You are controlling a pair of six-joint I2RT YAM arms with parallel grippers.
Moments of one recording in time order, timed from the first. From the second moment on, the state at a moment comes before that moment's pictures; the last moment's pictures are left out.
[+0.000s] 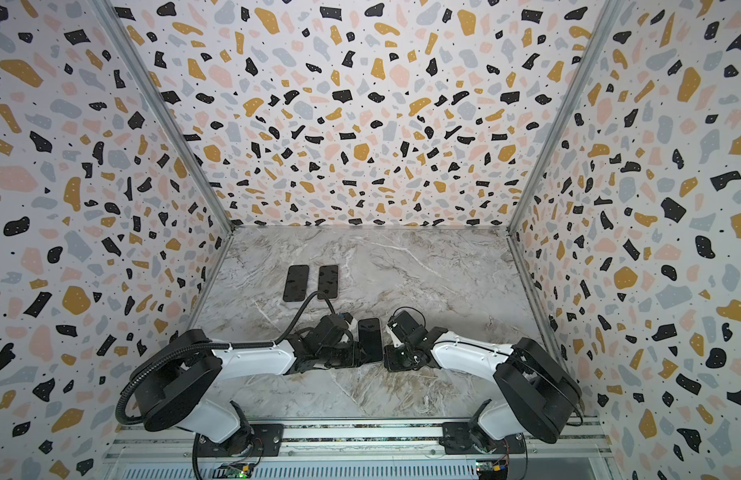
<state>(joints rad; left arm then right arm) -0.86 1.54 0.62 0.01 0.25 -0.82 0.80 1.43 0.66 -0.34 -0.28 0.61</state>
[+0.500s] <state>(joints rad) -0.82 1.49 0.54 0.07 0.27 -0.88 0.79 1.45 0.71 -0.33 -0.29 0.61</state>
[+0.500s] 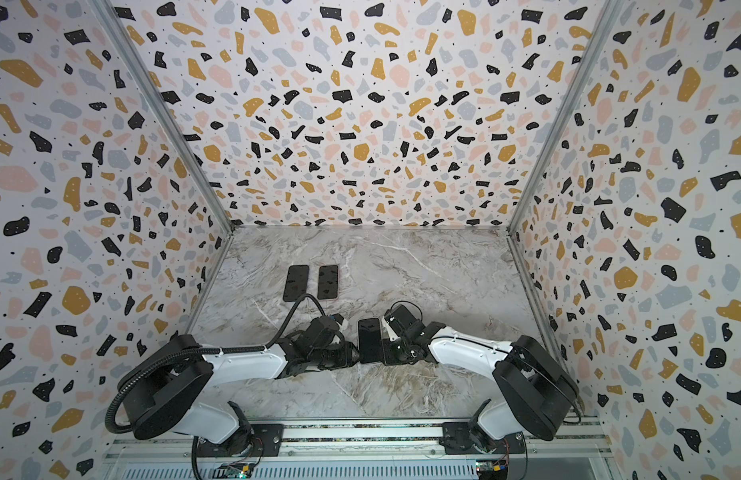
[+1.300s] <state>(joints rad) -0.83 1.55 0.52 0.19 0.33 -0.90 0.76 1.50 0.69 -0.26 -0.35 0.64</state>
